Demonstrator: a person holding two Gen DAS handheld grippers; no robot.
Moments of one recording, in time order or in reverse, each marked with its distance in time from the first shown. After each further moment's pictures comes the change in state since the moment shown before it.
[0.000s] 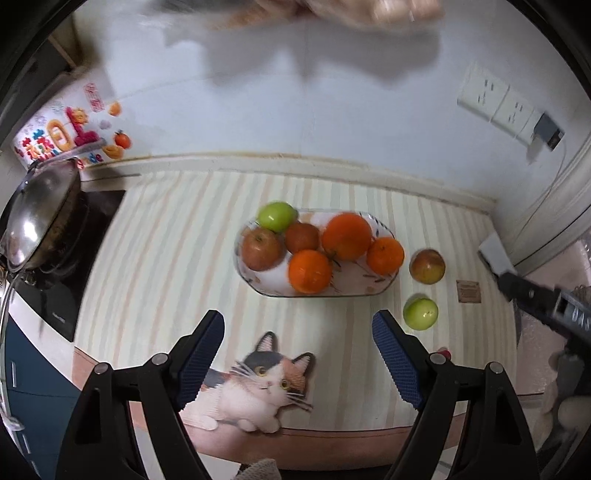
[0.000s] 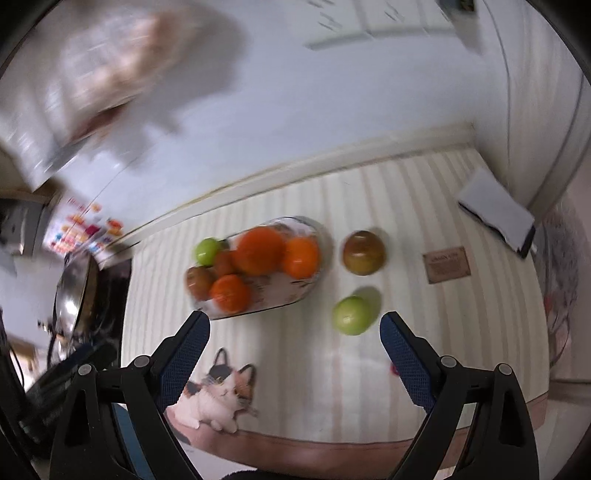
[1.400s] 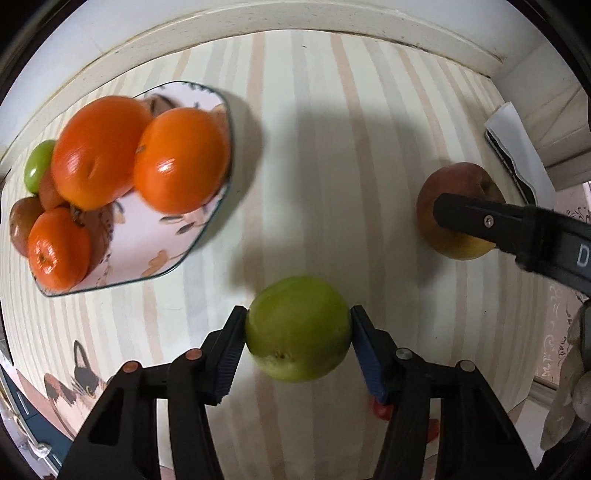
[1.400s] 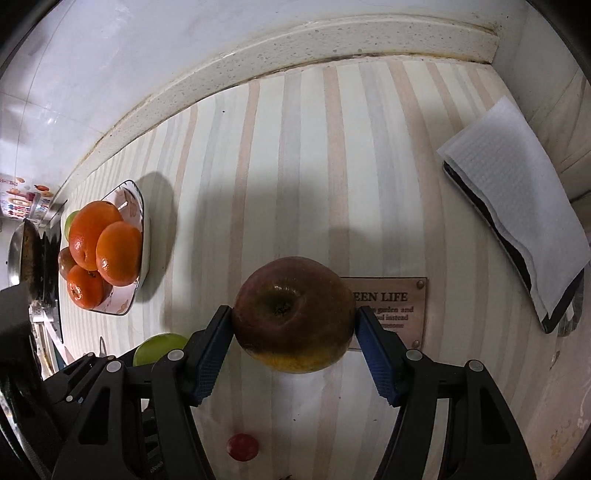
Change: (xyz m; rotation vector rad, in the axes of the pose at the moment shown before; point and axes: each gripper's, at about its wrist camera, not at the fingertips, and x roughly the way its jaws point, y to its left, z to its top) left arm 0.201 -0.186 -0.023 0.188 0.448 -0.043; right arm 0.168 -0.155 0.059 -0.083 0.310 -0.040
